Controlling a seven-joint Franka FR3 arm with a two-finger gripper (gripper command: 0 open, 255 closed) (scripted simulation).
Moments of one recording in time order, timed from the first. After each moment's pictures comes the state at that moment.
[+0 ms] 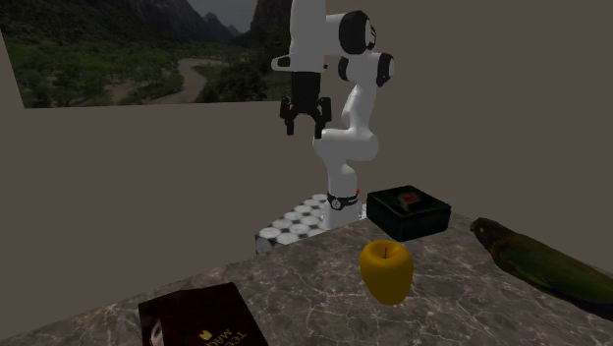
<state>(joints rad) -0.01 -0.79 0.05 -2.42 0.03 1.70 0.13</state>
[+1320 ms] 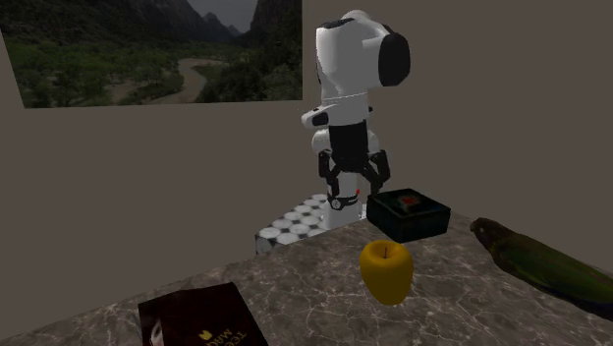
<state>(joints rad) 0.10 -0.24 0.26 -2.21 0.22 1.94 0.36</state>
